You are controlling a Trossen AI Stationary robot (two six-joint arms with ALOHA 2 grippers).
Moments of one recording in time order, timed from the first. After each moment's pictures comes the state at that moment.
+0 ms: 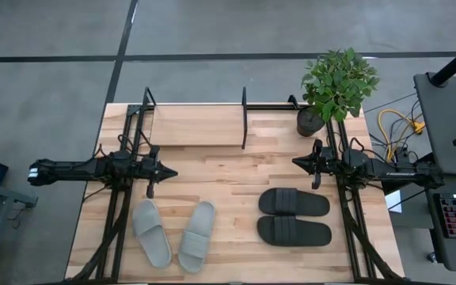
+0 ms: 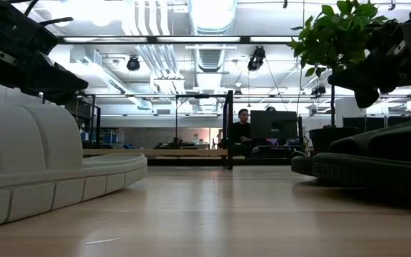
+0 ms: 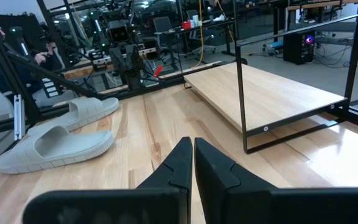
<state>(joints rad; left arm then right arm) 0.02 0.17 0.06 -0.11 0.03 -0.02 -0.05 0.11 0.01 0.03 0.12 0.21</state>
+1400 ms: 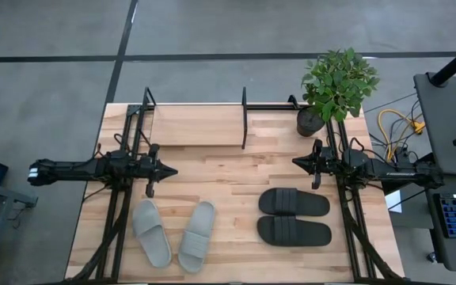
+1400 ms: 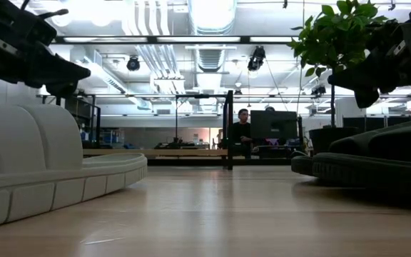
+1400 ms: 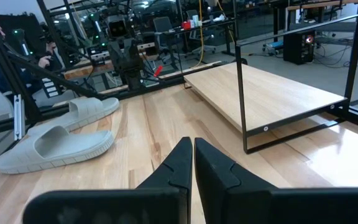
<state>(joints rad) 0.02 0.17 0.05 -0.02 0.03 -0.02 -0.05 0.11 0.01 0.03 0.12 0.21</state>
